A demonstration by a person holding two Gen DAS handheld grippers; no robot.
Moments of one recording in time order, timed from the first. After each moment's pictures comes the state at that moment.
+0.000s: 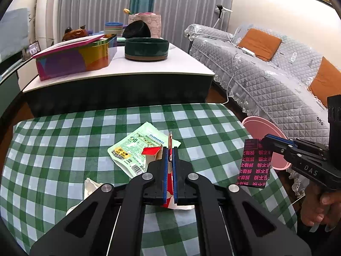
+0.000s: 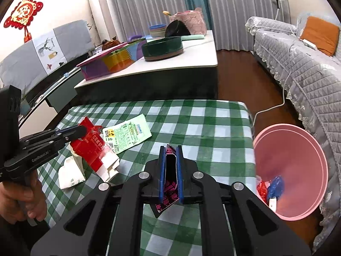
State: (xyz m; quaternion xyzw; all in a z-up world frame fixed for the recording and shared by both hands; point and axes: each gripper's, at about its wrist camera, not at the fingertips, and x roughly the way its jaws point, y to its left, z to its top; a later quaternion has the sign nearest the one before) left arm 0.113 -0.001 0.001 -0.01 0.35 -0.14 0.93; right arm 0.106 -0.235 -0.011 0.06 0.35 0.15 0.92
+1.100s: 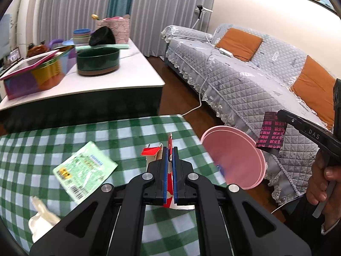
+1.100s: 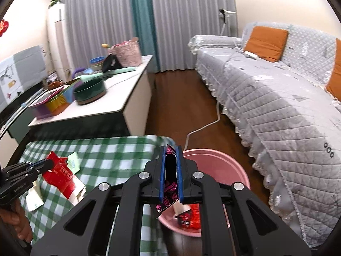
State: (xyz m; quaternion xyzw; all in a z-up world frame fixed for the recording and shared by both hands) left arm 0.128 -0.109 0.025 -0.01 0.34 -0.21 0.92; right arm 0.098 -0.383 0.051 0.06 0.30 -0.03 0.95
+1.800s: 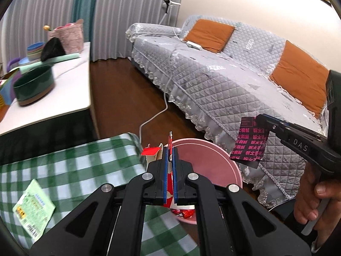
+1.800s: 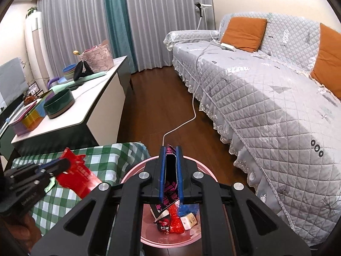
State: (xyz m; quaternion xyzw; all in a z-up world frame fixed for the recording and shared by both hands) left arm 0.174 -0.240 0.024 0.02 0.34 -0.29 0.89; right arm 0.120 -0.449 0.044 0.09 0.31 -0.09 0.94
